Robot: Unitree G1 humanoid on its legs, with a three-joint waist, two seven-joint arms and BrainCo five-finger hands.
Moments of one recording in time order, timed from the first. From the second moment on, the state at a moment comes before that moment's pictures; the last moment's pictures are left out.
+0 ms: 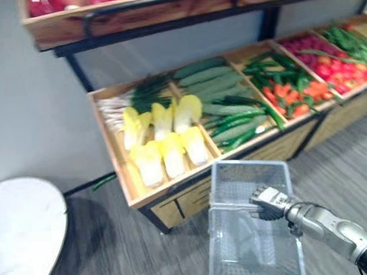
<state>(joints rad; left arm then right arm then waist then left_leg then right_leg) 0.19 0.12 0.24 1.19 -0.16 -0.09 0.15 -0.08 -0.78 0.55 0.12 -0.69 -0.33 -0.03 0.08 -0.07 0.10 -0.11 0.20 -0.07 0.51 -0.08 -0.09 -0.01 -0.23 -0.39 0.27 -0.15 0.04</state>
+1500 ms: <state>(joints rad) 0.10 0.11 0.24 0.27 0.06 -0.19 0.52 0.21 -0.40 -0.01 0.96 -0.70 -0.24 -0.19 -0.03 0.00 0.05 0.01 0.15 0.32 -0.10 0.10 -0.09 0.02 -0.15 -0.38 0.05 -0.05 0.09</state>
